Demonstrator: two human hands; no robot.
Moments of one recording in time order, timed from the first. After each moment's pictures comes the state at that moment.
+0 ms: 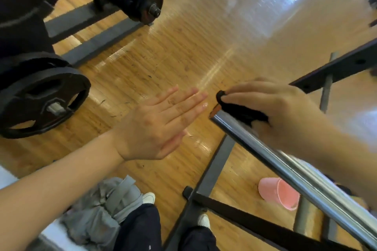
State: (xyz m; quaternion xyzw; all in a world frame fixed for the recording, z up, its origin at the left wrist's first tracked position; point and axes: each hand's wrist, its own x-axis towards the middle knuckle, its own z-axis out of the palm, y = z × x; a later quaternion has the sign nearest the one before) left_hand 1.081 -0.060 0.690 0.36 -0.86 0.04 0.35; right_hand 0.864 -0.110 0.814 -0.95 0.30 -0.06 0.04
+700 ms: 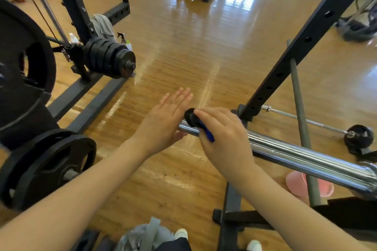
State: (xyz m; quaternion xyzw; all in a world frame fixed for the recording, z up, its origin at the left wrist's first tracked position) left_hand 1.035 -0.096 0.731 0.43 -0.88 0.05 0.17; right_hand 0.870 -0.036 0.779 -0.79 0.51 -0.35 -0.05
